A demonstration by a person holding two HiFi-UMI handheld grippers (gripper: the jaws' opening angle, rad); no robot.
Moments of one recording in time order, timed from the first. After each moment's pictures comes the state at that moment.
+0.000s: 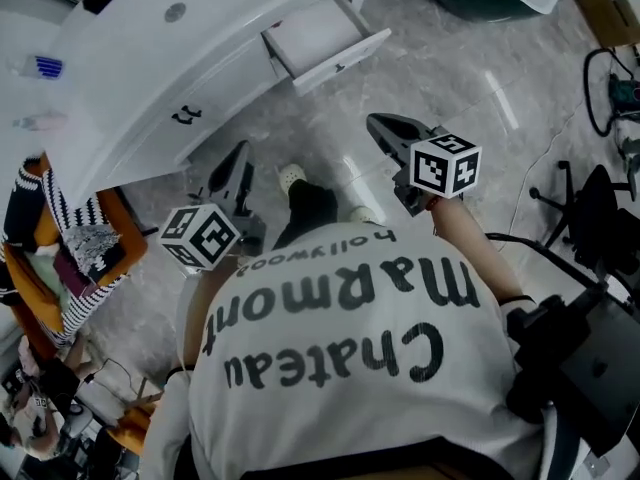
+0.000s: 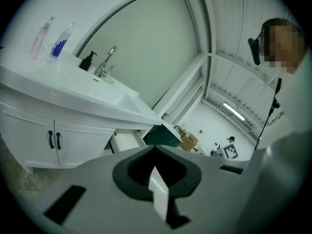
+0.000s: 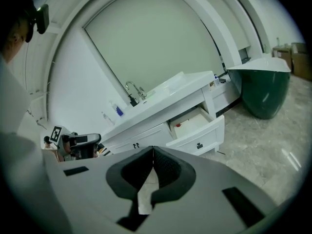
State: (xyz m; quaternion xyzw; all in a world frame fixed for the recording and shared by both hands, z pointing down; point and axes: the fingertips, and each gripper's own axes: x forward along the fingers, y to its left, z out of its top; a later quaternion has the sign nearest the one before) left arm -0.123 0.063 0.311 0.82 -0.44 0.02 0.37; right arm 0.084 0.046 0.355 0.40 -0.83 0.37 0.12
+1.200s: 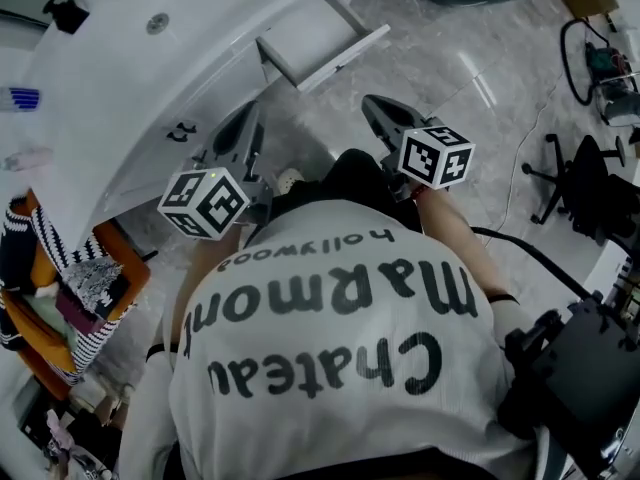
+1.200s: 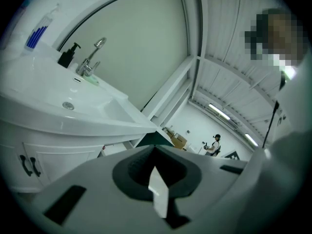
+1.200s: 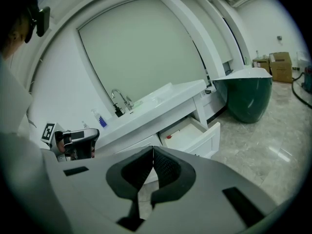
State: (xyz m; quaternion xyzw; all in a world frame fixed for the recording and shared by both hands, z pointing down) left arm -0.119 -0.024 0.311 0.87 -0.37 0.00 0.33; right arm 0.059 0.001 0.363 0.51 -0.78 0.35 0.08
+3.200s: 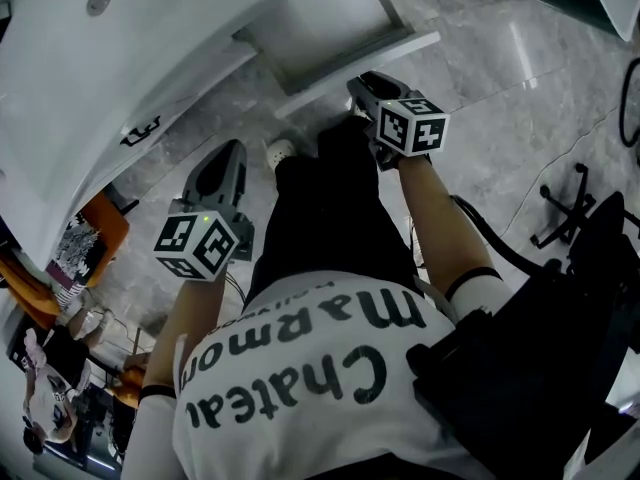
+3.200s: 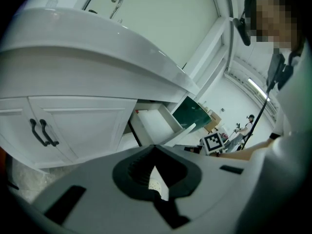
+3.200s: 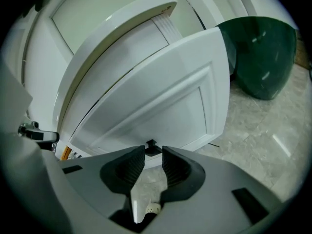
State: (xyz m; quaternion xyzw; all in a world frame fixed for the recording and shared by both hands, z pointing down) left arm -0.099 -0.054 0.495 0.76 -0.48 0.19 0.41; right arm 0.102 -0.128 0.628 0.43 -0.77 0.44 0.18
